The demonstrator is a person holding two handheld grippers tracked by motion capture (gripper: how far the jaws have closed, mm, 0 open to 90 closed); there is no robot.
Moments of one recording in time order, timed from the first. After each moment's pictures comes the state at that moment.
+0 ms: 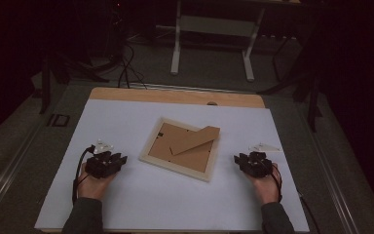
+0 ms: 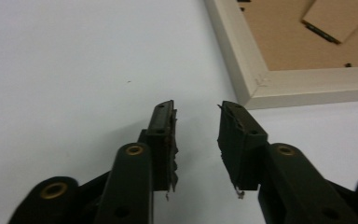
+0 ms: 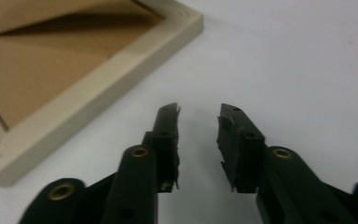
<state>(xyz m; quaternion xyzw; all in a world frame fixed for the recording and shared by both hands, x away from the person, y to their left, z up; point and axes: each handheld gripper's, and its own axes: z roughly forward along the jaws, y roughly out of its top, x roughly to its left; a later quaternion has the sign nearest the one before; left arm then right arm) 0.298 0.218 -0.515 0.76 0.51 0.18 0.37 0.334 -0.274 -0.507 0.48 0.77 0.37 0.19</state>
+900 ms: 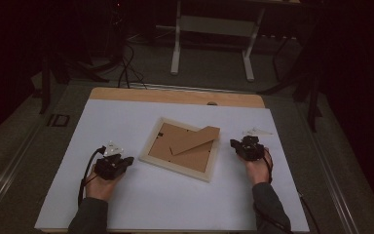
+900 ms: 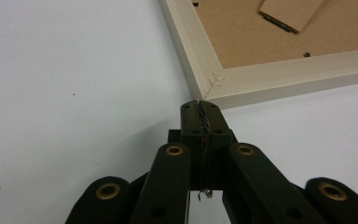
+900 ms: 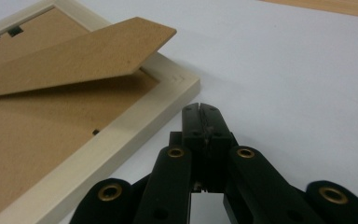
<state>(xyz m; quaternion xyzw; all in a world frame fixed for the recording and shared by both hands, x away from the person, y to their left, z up) 0.300 0.195 -0.520 0.78 0.47 0.16 0.38 0.383 -0.257 -0.501 0.47 0.76 0.39 0.19</state>
